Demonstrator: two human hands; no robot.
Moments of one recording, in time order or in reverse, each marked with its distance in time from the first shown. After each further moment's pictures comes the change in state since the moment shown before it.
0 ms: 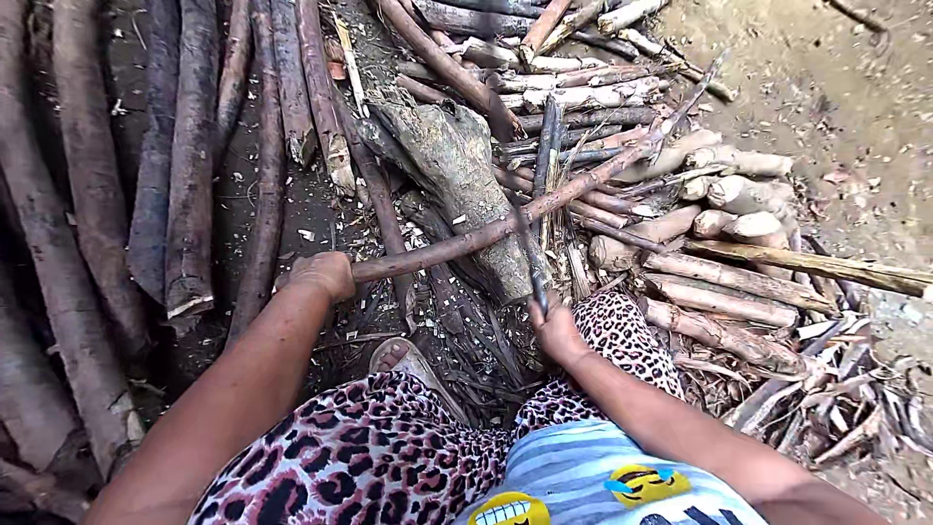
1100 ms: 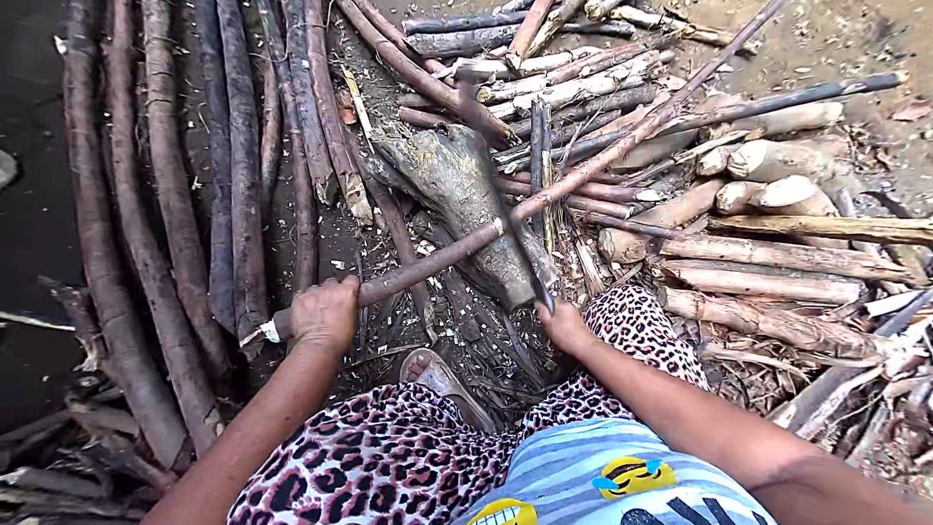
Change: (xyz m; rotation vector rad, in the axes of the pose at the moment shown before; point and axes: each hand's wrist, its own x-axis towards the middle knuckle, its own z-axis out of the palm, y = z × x) left_hand -0.079 0.017 -0.013 0.247 0.284 -0.069; right_hand 0.013 0.019 -0.007 0.255 -0.103 0.095
